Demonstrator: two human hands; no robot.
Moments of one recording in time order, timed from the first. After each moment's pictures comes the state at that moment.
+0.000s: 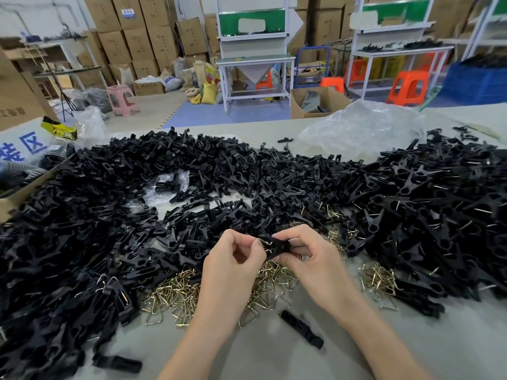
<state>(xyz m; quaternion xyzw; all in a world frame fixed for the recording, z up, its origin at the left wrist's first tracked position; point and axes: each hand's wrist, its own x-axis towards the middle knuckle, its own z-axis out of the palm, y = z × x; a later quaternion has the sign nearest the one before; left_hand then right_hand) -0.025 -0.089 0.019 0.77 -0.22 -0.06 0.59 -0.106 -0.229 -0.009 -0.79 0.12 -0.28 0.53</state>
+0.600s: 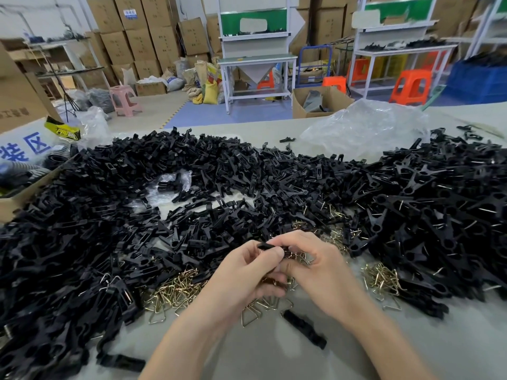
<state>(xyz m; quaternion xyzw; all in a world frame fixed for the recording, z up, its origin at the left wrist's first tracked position) -0.024 -0.086 0.027 0.61 -0.20 -0.39 0.66 -0.113 -0.223 0.006 -0.83 0.07 -0.26 0.49</state>
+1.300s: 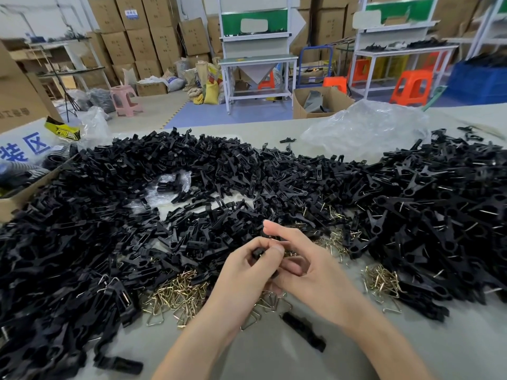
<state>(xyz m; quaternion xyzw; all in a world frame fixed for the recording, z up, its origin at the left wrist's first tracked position) -0.035 -0.091 0.029 0.60 -0.28 -0.32 0.68 -0.110 -0.219 -0.001 -0.71 0.01 -0.17 0.68</state>
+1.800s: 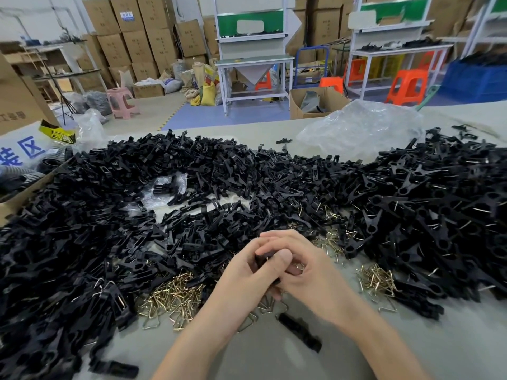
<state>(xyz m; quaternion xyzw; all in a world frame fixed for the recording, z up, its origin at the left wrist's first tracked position) -0.032 -0.095 0.019 0.62 -0.32 -0.32 0.64 -0.115 -0.219 0.007 -0.77 0.01 -0.23 0.60</state>
